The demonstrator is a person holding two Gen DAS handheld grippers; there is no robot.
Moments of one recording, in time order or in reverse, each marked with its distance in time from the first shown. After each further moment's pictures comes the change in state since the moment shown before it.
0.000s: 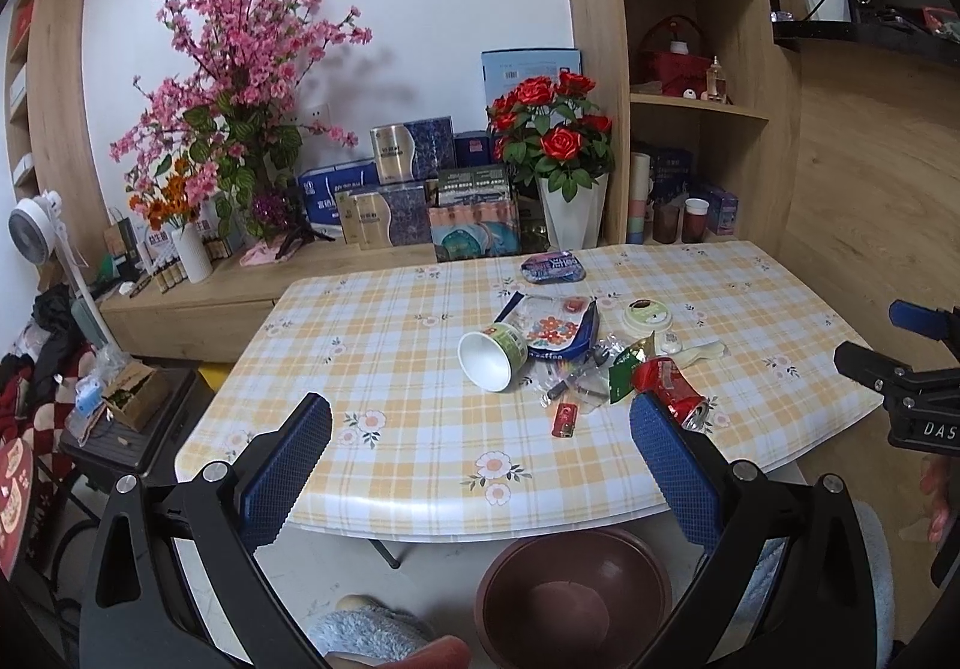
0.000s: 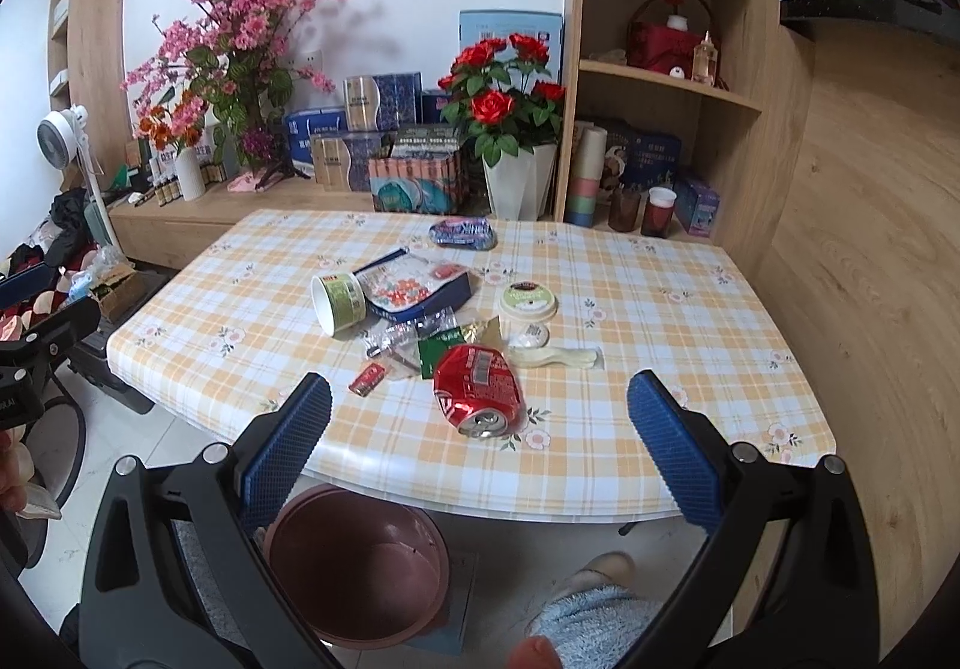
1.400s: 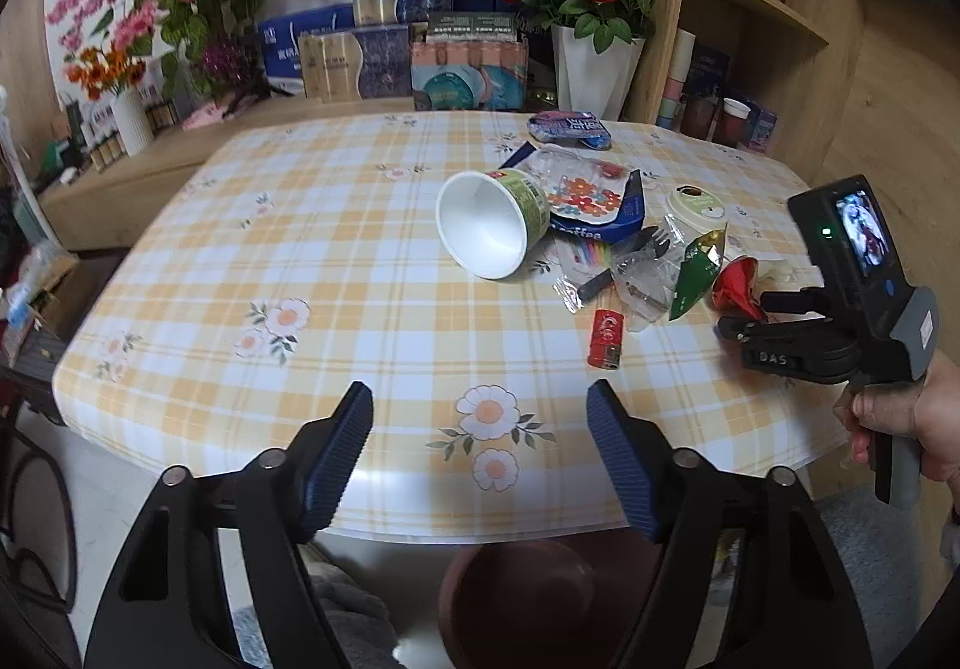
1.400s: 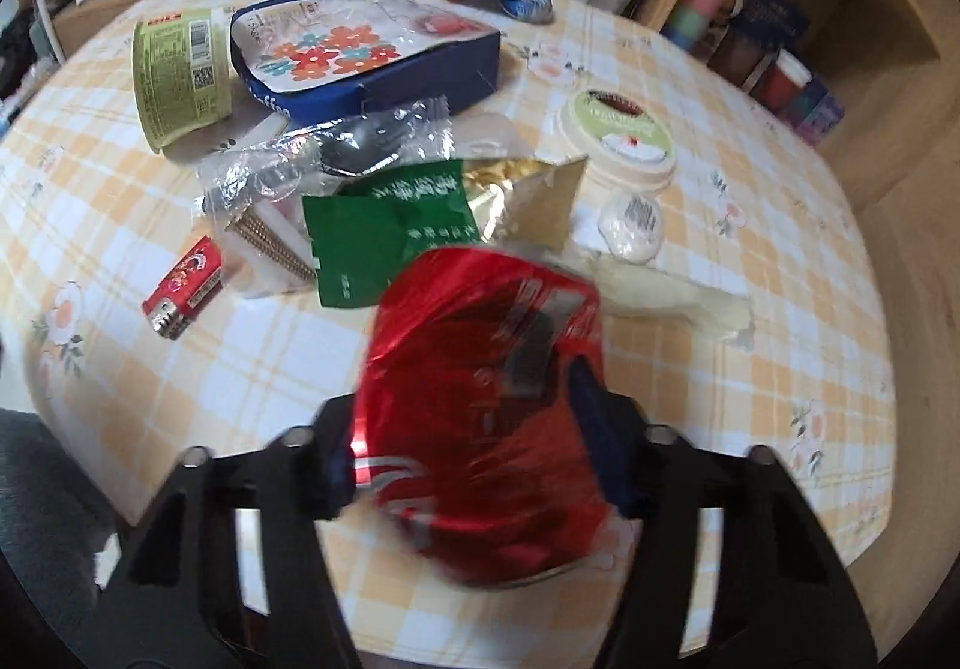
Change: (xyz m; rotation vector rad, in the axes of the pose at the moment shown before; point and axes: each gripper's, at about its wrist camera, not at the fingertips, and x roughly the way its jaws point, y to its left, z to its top) left arm 0.196 0.026 -0.067 -0.093 0.284 -0.096; right arm 0.316 0.005 -0.026 -0.166 0.459 -0.023
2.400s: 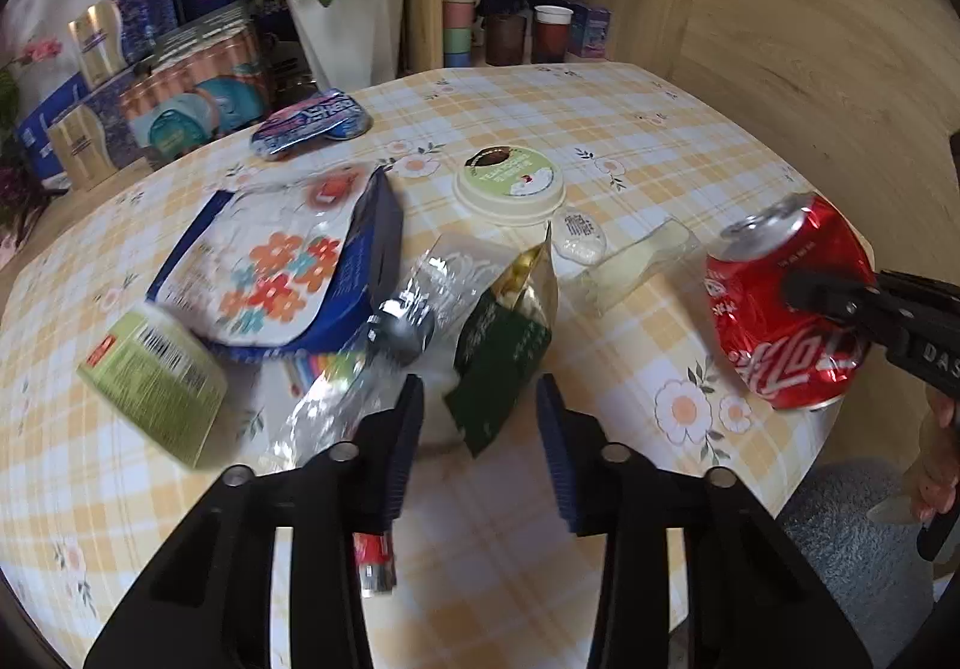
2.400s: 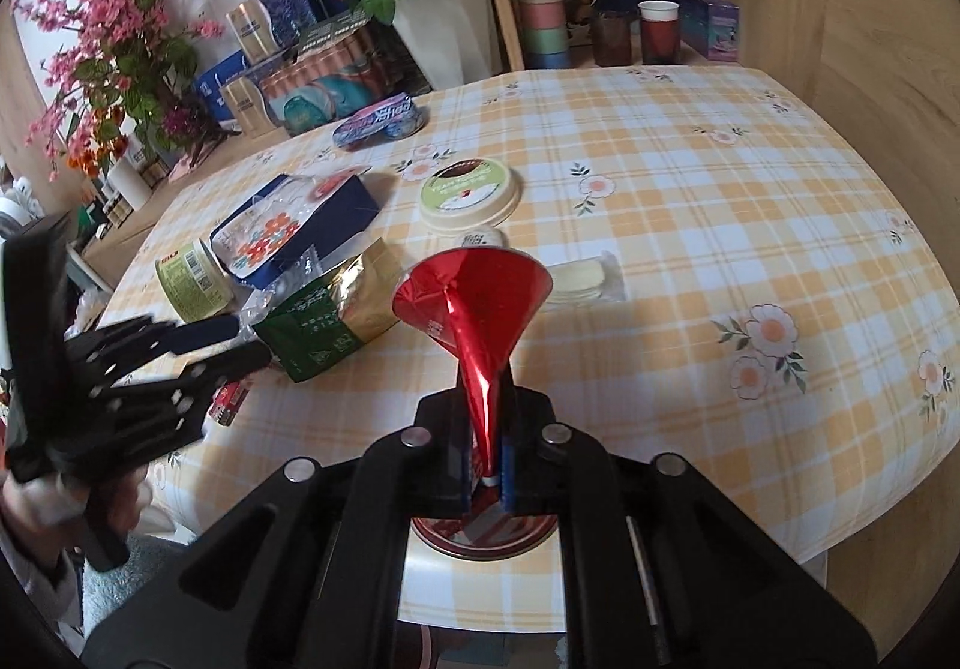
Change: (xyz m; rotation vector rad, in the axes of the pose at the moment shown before) left arm 0.139 -0.151 0.075 0.372 0.108 -0.285; right arm -0.057 -0.118 -0.058 0.406 -0.239 0.197
